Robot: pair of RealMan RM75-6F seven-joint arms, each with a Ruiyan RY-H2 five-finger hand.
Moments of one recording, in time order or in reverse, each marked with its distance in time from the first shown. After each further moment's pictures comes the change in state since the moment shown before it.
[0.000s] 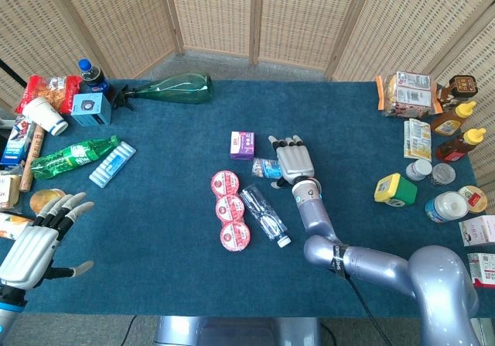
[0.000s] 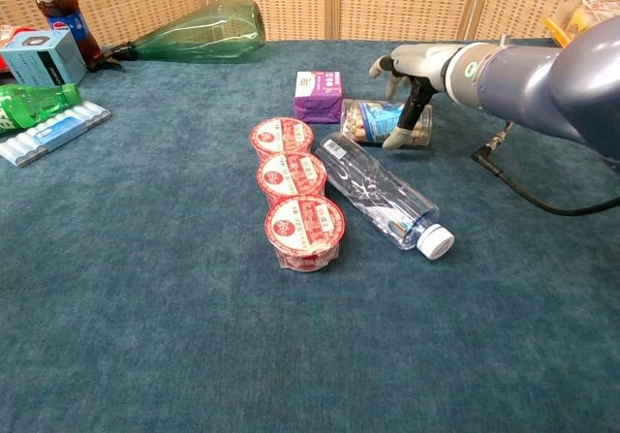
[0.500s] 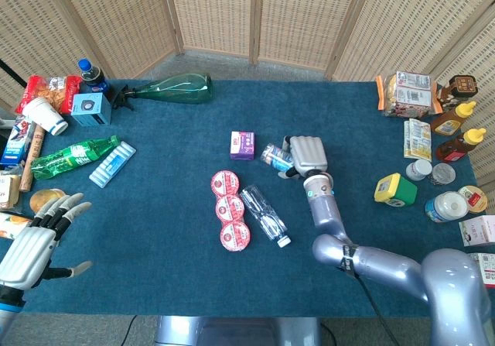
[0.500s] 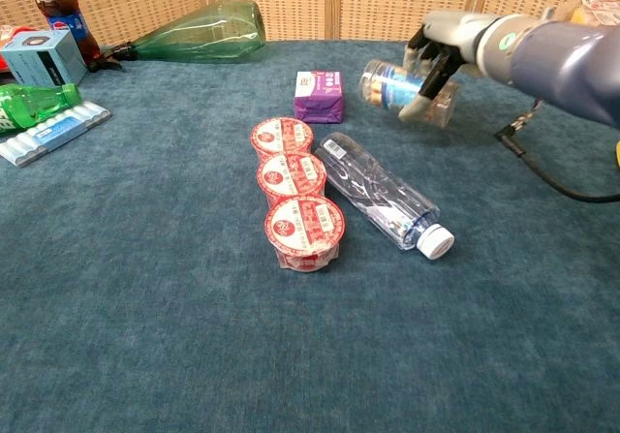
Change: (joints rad) left arm 0.002 -0.008 0.001 0.019 -0.001 -0.002 -0.019; right arm -0.072 0.067 0.036 -0.048 -0.096 0.075 0.126
